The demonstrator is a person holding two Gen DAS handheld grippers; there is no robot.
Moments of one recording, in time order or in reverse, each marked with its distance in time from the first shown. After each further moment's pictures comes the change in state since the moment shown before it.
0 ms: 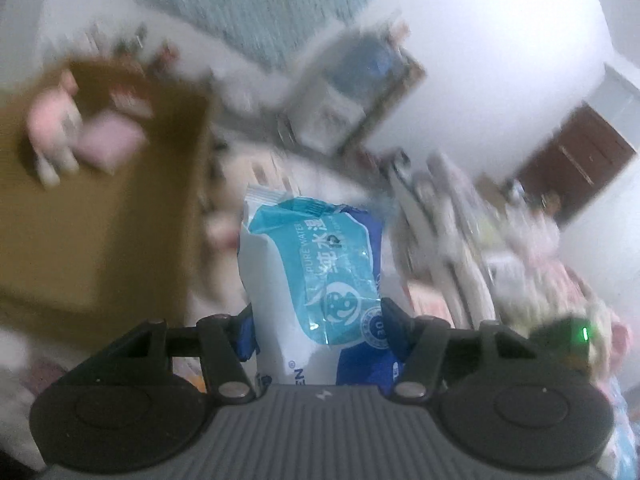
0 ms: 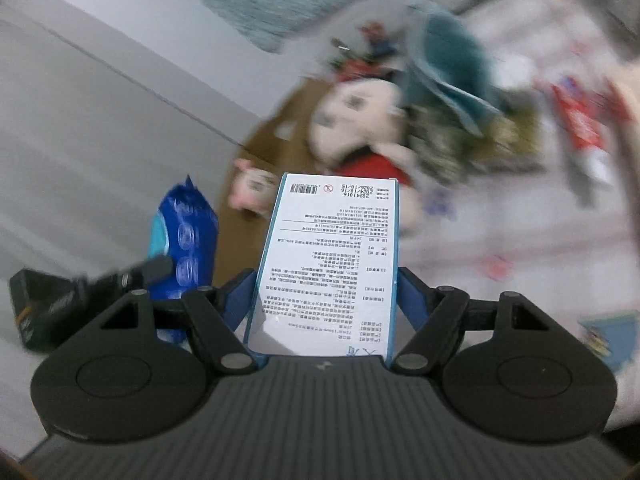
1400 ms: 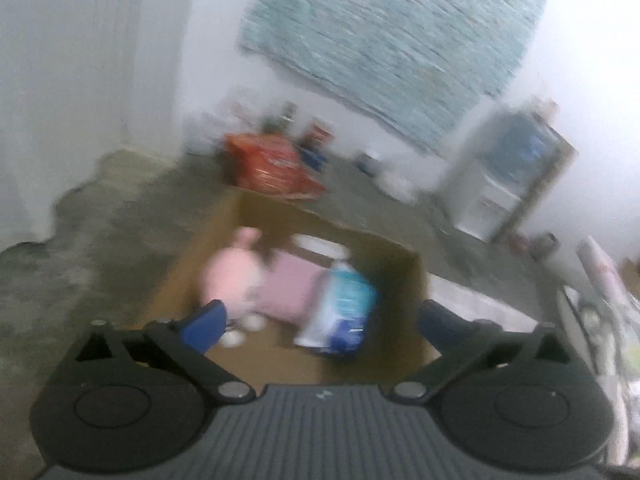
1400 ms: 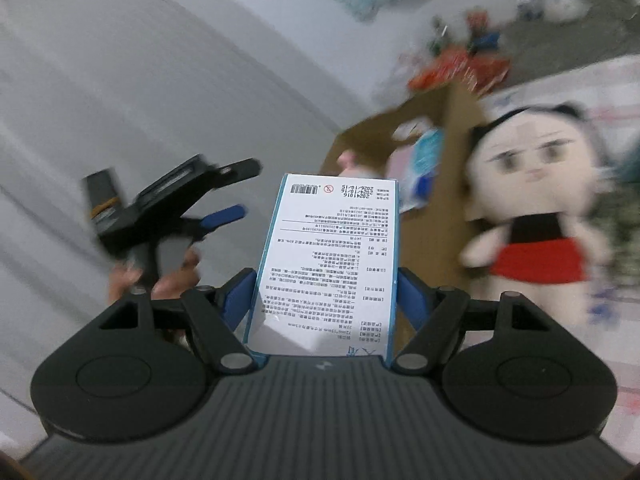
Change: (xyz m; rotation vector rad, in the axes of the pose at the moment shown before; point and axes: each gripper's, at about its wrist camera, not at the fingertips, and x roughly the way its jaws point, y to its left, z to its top) left arm -0.023 0.114 0.176 -0.072 -0.200 0.447; right arm 0.121 0.112 0.072 -0.167 0.166 0.149
